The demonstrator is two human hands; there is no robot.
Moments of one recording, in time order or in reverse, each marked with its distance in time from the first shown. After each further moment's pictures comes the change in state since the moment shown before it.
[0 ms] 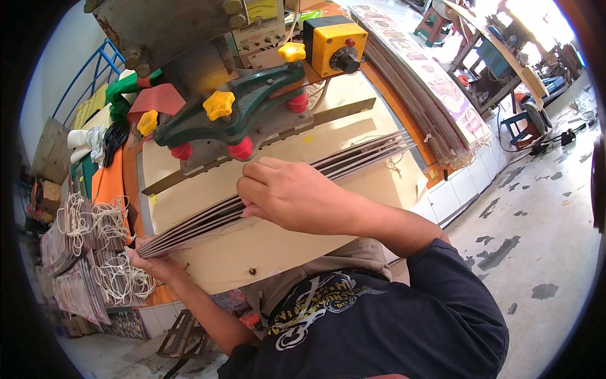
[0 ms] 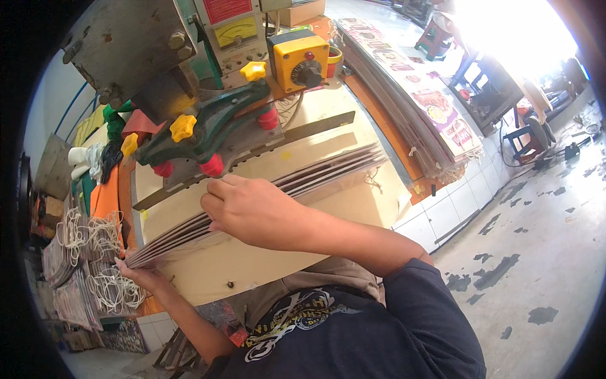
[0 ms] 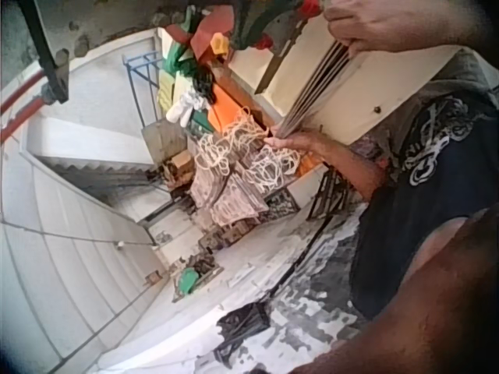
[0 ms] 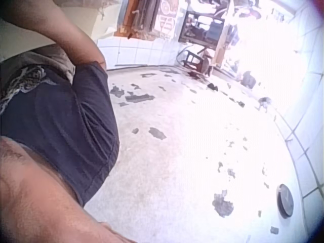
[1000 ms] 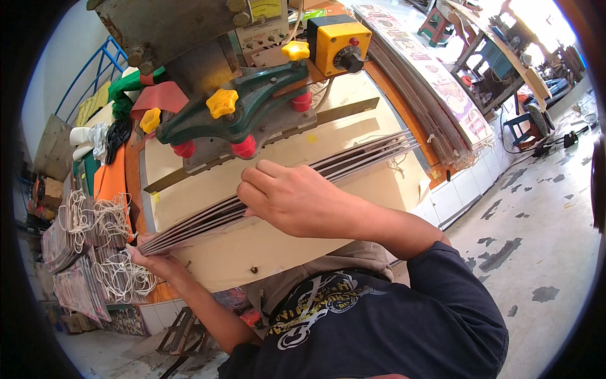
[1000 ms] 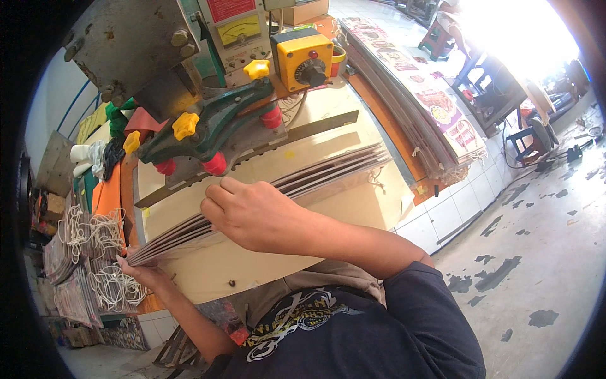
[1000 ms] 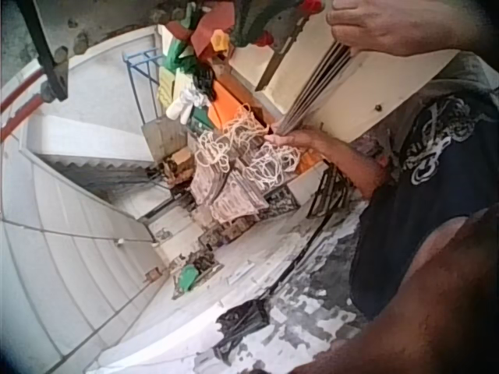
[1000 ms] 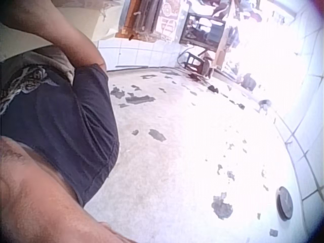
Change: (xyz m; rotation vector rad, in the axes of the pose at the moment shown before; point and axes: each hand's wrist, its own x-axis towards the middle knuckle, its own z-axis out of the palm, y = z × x) left_hand -0.012 0.009 0.023 -0.017 0.081 0.039; right_hand -0.001 -0.004 0.004 -0.149 -0.036 -0.018
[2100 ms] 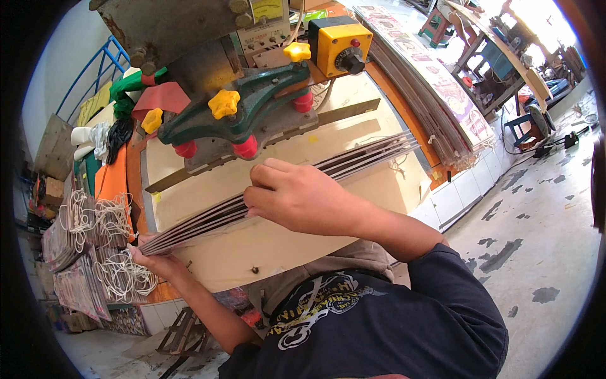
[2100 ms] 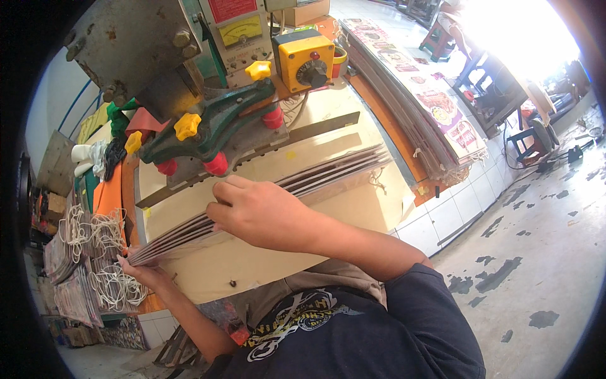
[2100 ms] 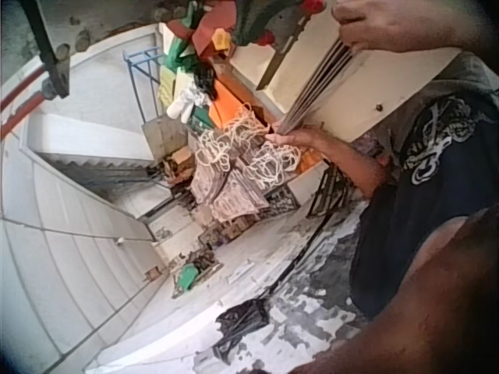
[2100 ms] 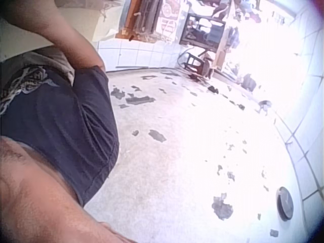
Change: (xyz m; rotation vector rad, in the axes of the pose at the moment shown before) left_hand 0.008 -0.006 -0.013 0.008 -0.056 -0.025; right_hand -0.005 0.004 0.002 0.164 0.134 0.003
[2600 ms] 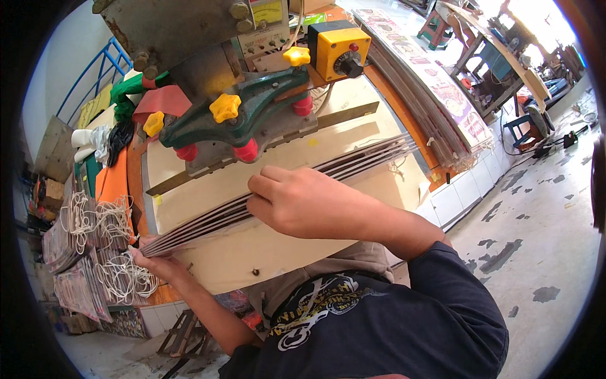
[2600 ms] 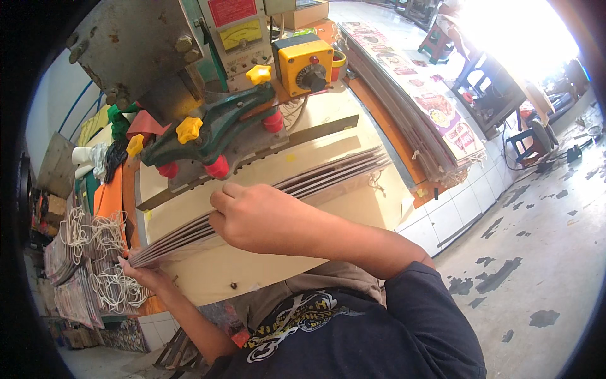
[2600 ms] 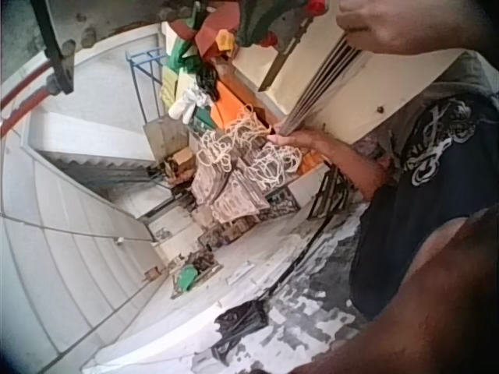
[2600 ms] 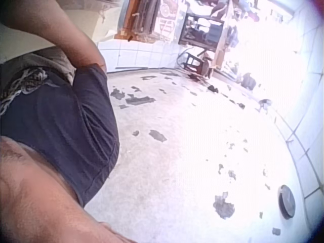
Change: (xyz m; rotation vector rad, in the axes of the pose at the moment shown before) left_hand 0.000 0.002 0.000 0.012 0.001 -0.016; right_hand 0.008 -0.010 -0.021 -0.217 -0.181 -0.107
